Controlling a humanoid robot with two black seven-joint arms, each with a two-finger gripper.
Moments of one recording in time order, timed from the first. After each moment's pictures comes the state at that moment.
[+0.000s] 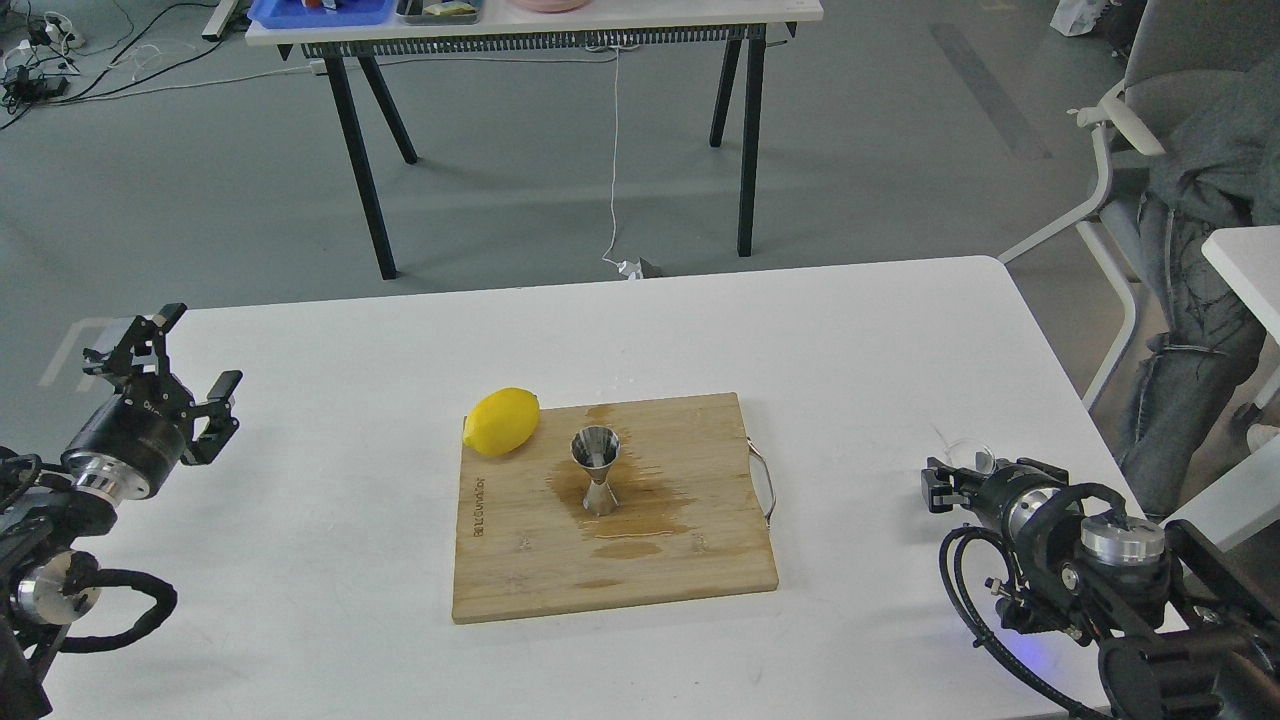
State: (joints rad) left arm -0.54 0.41 -0.69 -0.42 0.30 -0.49 -0.49; right arm 0.13 -0.26 1.29 1.12 0.59 -0.38 0.04
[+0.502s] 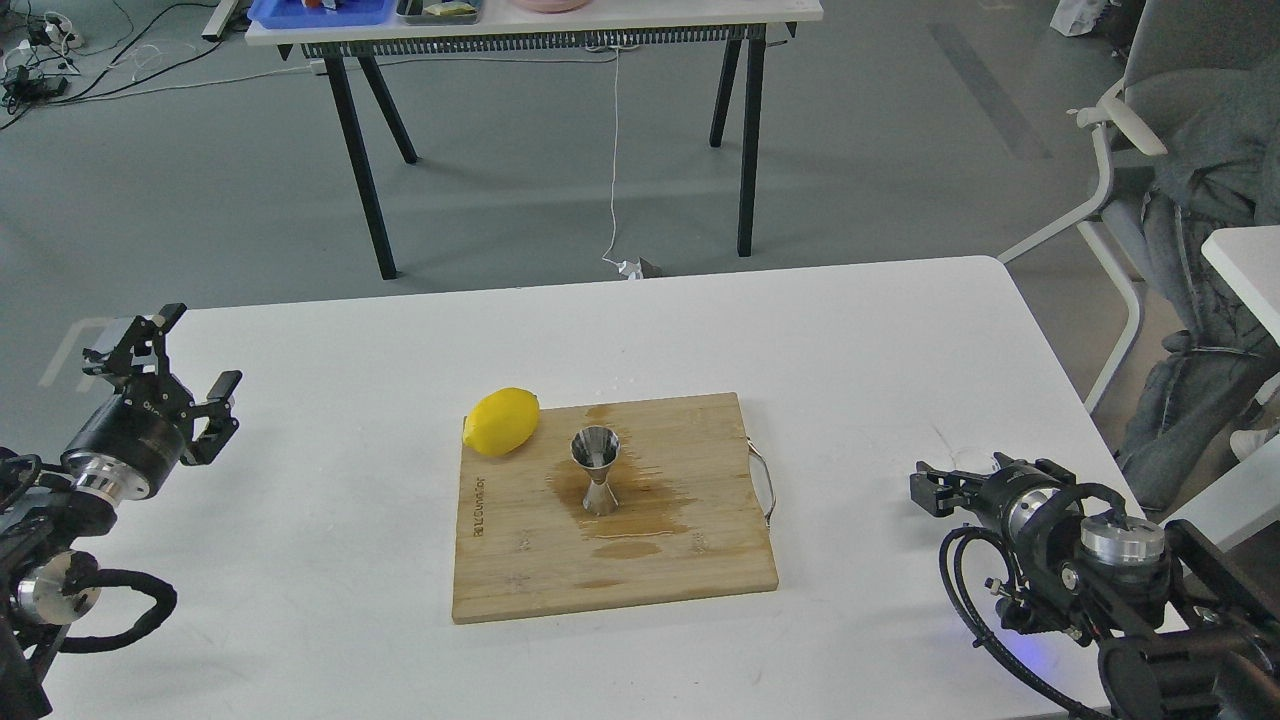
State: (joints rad) left arm -0.54 0.41 -0.69 -0.42 0.30 -0.49 -0.49; right arm 0.13 -0.26 1.29 1.12 0.59 -0.38 0.04
